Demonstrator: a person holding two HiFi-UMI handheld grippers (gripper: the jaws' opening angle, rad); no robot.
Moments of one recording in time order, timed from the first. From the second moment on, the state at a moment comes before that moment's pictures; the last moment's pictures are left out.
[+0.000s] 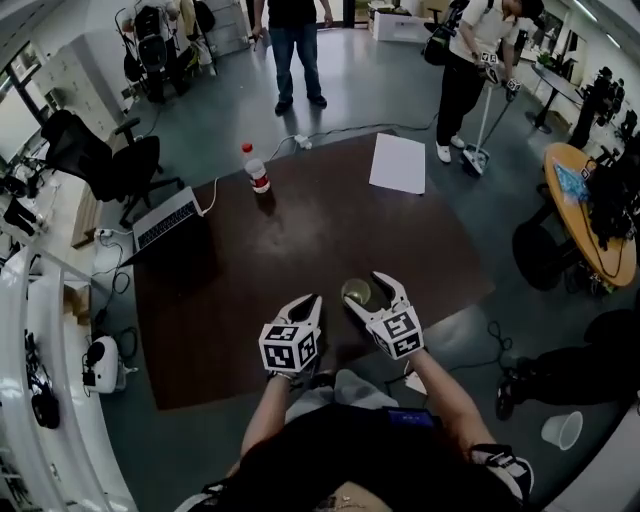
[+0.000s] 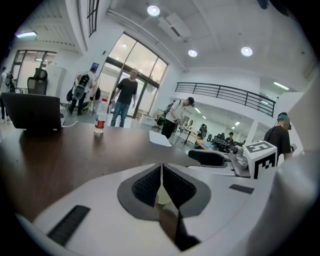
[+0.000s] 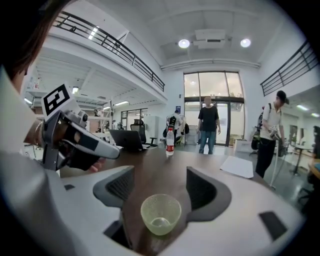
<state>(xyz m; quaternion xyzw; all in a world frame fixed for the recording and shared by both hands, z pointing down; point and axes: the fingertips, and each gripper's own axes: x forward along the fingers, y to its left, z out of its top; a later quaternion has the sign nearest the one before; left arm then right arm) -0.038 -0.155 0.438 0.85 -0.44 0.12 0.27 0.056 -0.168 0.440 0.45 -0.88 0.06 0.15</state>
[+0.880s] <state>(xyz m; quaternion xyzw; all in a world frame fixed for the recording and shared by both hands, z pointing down) -0.046 -0.168 0.394 0.85 -0.46 0.08 0.24 0.069 -0.166 0.390 0.52 -0.84 0.13 0.06</state>
